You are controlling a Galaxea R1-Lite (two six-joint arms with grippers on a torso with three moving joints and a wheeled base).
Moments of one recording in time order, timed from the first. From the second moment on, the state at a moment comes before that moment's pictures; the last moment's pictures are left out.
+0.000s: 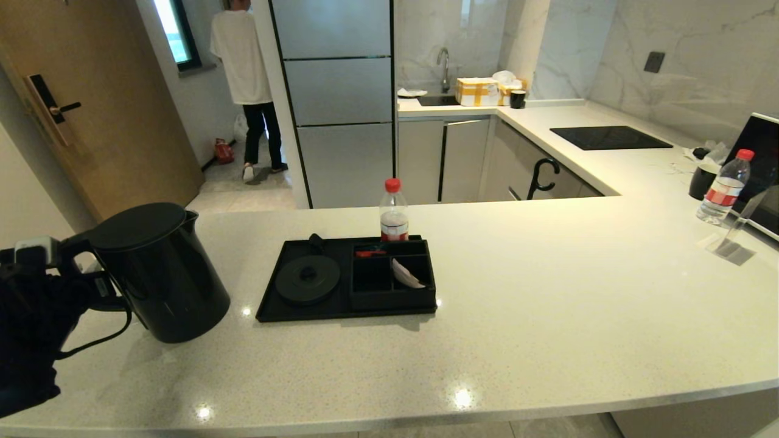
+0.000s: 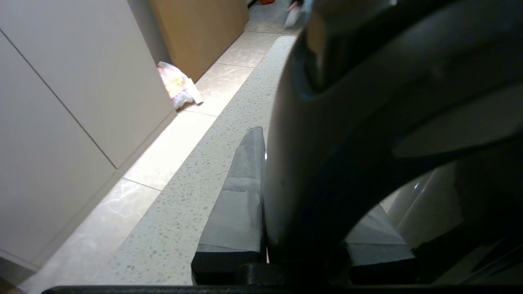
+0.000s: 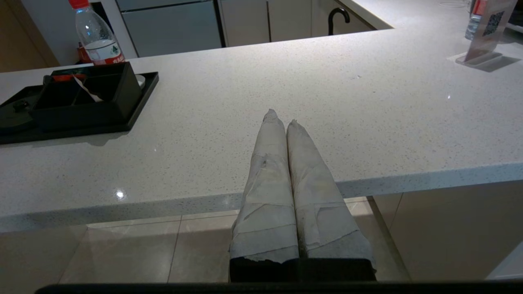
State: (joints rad) left arm 0.49 2.16 -0.62 -1.47 -0.06 0.12; right arm 0.01 0.00 0.00 -0.08 -0.01 0.04
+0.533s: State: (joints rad) left arm 0.48 2.21 -0.69 -1.47 -0.01 0.18; right arm 0.01 0.00 0.00 -0.08 -0.01 0.04
